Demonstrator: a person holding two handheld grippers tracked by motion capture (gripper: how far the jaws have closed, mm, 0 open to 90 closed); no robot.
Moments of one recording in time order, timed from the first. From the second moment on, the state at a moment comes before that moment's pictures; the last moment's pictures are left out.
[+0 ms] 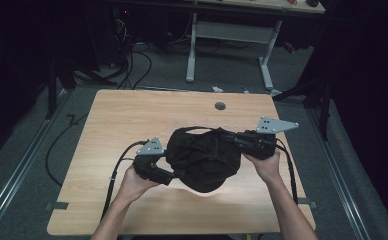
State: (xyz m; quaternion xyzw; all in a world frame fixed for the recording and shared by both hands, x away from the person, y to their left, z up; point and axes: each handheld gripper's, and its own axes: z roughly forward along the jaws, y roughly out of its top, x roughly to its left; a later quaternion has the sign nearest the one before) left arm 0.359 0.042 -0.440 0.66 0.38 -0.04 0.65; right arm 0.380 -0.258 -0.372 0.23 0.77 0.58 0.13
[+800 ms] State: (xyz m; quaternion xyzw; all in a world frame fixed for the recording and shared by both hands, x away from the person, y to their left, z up) left arm 0.340 0.029 -0.439 0.72 0.34 -0.05 0.60; right arm 0.400 -0.241 -0.374 0.24 0.77 0.57 0.16
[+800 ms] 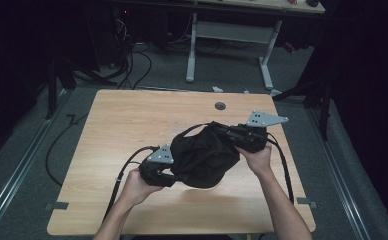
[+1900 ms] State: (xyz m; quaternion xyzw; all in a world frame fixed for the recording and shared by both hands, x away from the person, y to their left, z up) left arm 0.350 0.072 -0.424 0.64 0.42 0.00 0.64; right arm 0.397 -0.260 -0.387 0.32 0.76 0.55 0.16
